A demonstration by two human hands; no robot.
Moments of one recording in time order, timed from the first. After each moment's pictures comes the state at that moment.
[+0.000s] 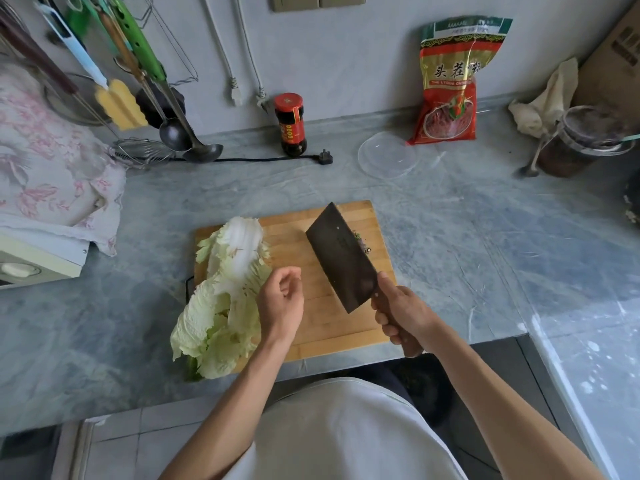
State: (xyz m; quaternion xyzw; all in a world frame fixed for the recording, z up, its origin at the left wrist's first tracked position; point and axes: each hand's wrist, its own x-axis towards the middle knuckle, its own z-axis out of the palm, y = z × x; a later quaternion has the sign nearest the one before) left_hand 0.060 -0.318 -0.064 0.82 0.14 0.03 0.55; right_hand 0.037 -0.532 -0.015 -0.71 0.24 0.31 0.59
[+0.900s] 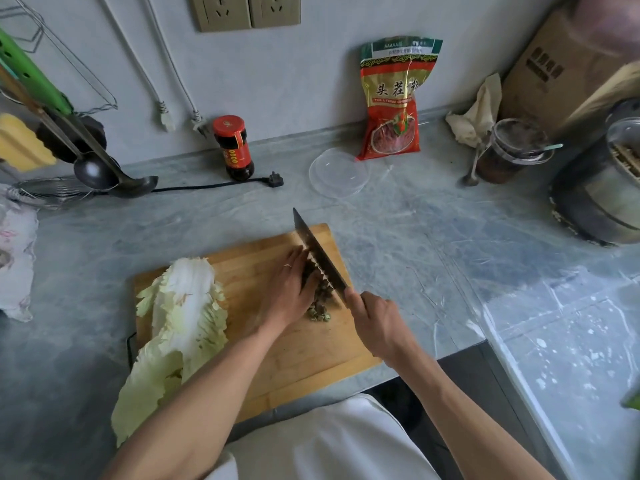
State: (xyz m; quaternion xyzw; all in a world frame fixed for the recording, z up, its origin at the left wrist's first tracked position) left_hand 0.159 -0.378 -0.090 0.92 -0.18 -0.10 0.33; right_hand 0.059 -0.537 -0.011 -0.90 0.18 0.13 0.38
